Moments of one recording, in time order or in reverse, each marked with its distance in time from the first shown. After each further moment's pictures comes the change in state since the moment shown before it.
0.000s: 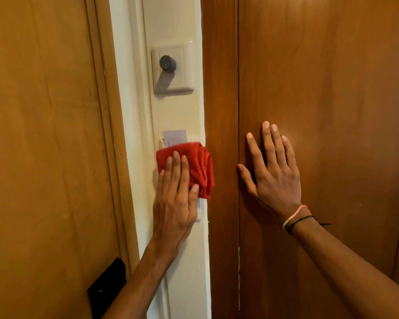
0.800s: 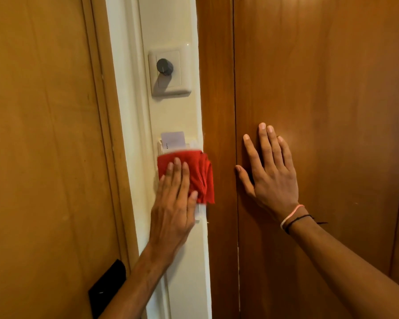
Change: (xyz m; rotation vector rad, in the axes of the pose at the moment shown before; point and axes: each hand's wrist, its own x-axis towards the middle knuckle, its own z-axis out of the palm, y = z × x) left_hand -0.005 -0.004 -0.005 0.030 -0.056 0.055; right_hand -0.003 0.000 0.002 0.012 -0.005 0.001
